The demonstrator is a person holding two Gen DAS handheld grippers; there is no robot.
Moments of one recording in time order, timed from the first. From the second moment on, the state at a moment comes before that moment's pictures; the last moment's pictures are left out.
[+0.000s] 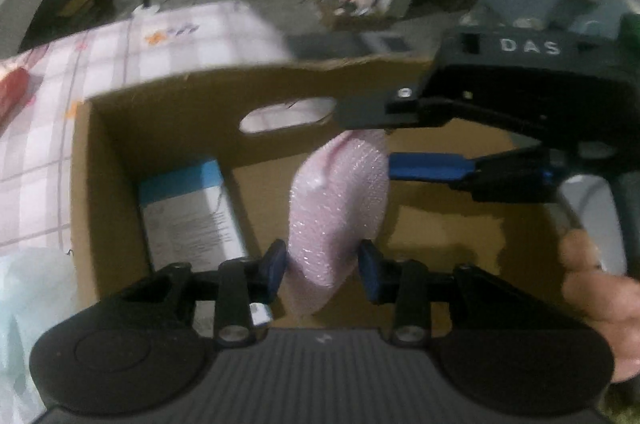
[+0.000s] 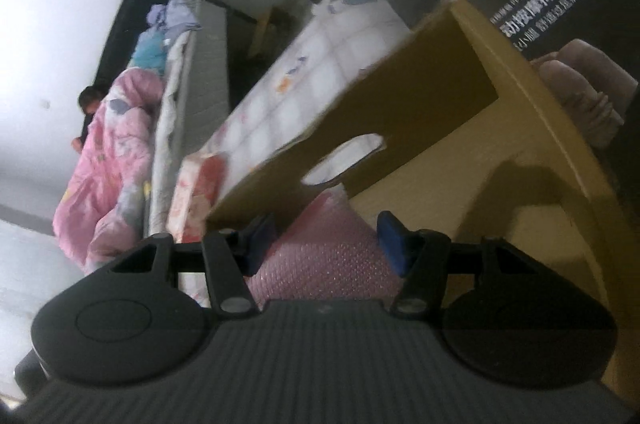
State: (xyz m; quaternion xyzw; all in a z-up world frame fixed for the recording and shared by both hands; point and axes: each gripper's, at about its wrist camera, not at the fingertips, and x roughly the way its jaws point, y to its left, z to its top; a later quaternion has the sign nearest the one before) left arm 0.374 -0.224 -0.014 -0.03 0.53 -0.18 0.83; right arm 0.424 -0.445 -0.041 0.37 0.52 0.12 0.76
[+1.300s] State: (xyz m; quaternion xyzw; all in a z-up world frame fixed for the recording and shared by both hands) left arm 0.218 -0.022 0.076 -0.08 0.41 -0.06 0.91; right arm 0.380 -0.424 -0.098 0.41 0.58 0.01 0.70
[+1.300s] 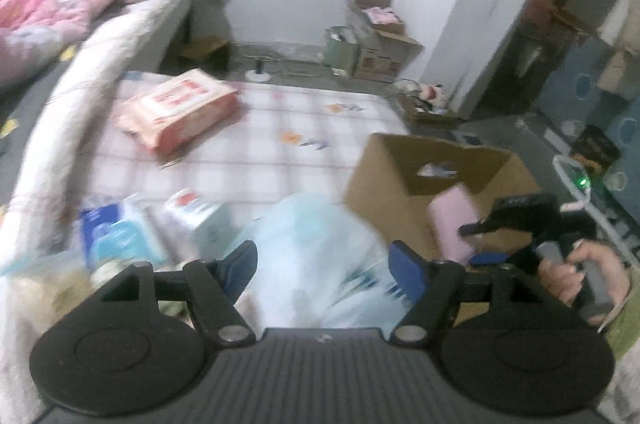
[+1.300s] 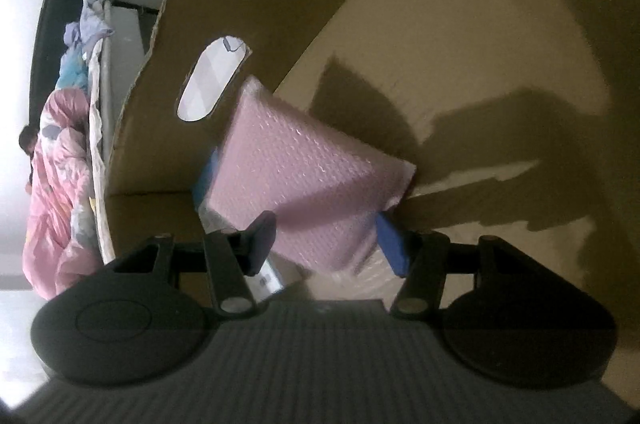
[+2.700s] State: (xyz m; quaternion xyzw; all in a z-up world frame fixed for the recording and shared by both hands) left arm 0.077 0.109 0.033 -0.13 0.35 0.09 0.92; right arm 0.324 -0.222 0.062 0.26 0.55 0.28 0.74
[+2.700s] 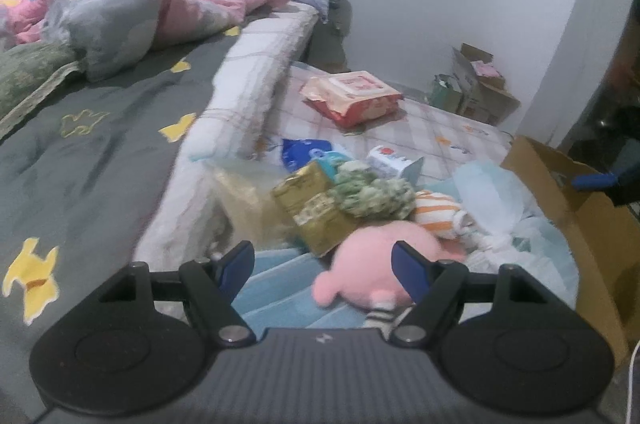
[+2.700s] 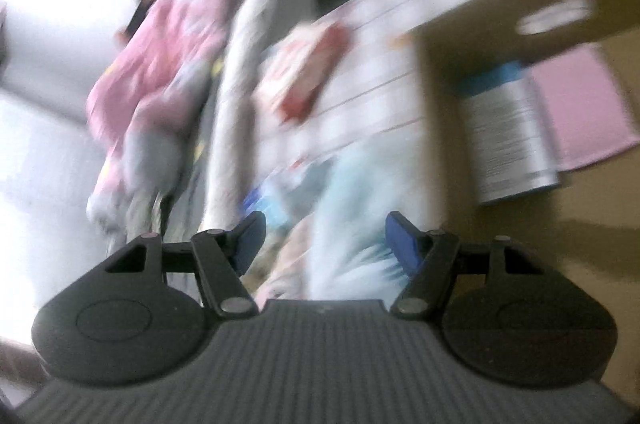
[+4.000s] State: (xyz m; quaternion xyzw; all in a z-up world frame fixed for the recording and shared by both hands) left arm 0.190 0.220 -0.026 -0.26 0.41 0.12 0.87; right arm 0.386 0.134 -0.056 0.03 0.70 0.38 0.60
